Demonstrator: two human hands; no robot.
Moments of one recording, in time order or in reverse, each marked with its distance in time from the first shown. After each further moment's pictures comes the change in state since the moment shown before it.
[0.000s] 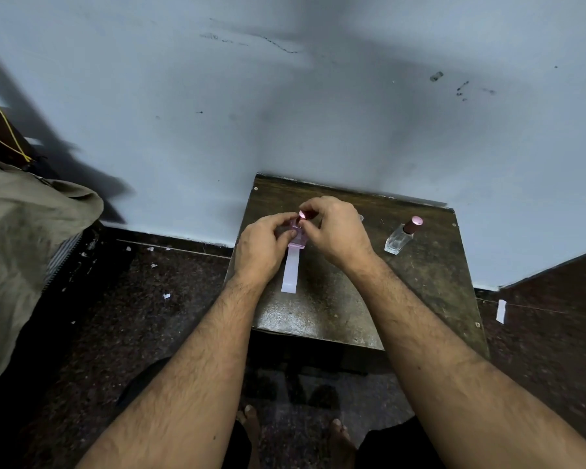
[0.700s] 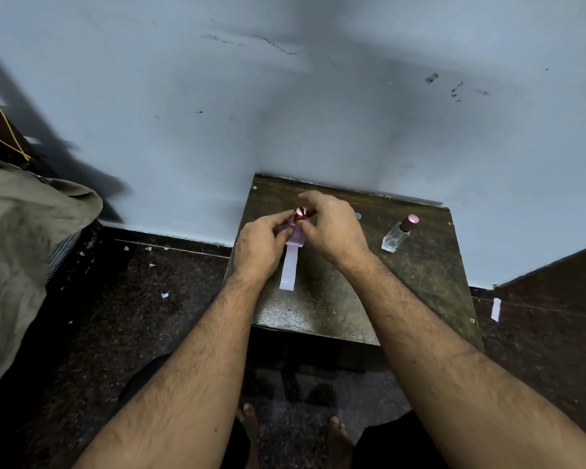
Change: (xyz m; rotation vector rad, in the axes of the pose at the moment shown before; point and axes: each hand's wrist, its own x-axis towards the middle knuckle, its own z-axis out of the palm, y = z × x) left_hand 0.000 -0.002 0.000 0.010 -0.013 -0.040; right_hand -0.002 -0.008 -0.002 -0.033 -0.018 0.038
